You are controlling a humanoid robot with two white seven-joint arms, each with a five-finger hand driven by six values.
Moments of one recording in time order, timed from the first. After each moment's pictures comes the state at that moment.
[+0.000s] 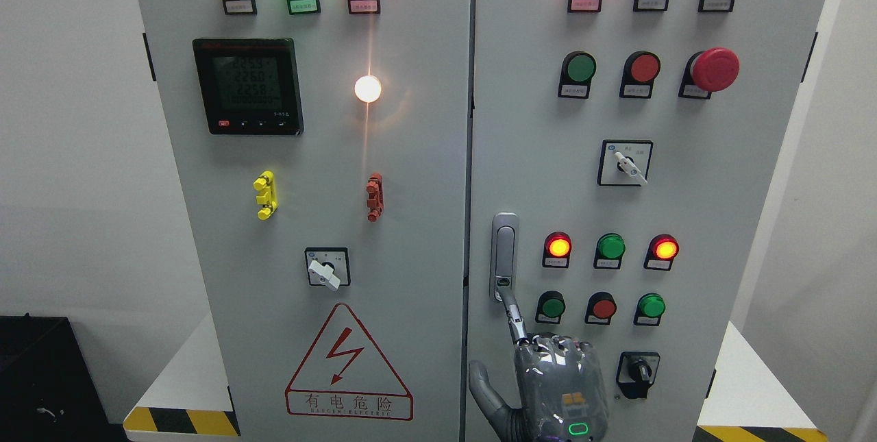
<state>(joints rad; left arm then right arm) 0.00 -0.10 -0.10 -0.07 0.07 -0.06 0.01 -0.23 0.13 0.30 -1.80 1.51 0.16 -0.13</state>
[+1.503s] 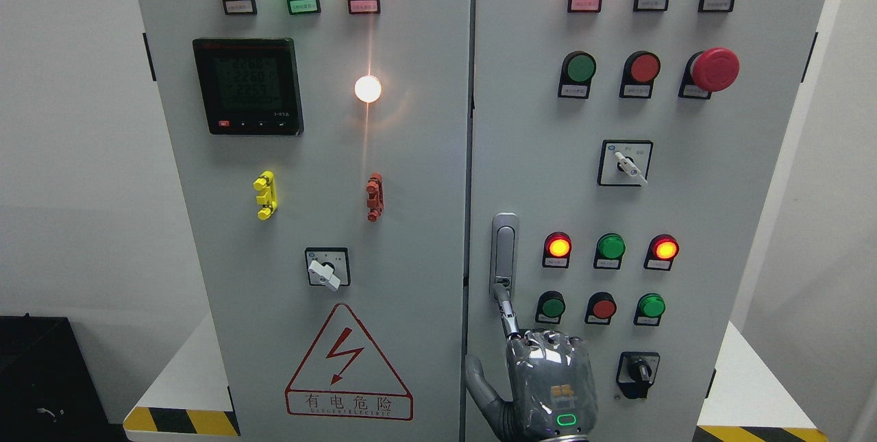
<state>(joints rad) 0.00 -0.10 -0.10 -0.07 0.07 -0.06 0.01 -0.27 0.12 0.32 -1.74 1.52 0.20 -0.13</state>
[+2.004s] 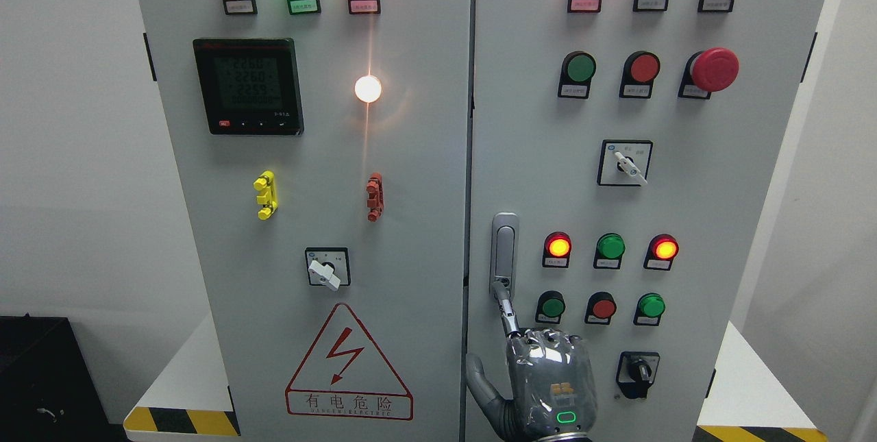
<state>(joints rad) 0.00 -0.10 -0.10 -0.07 0.07 -0.06 0.01 -0.27 0.12 0.31 -1.73 1.52 0.20 -0.13</state>
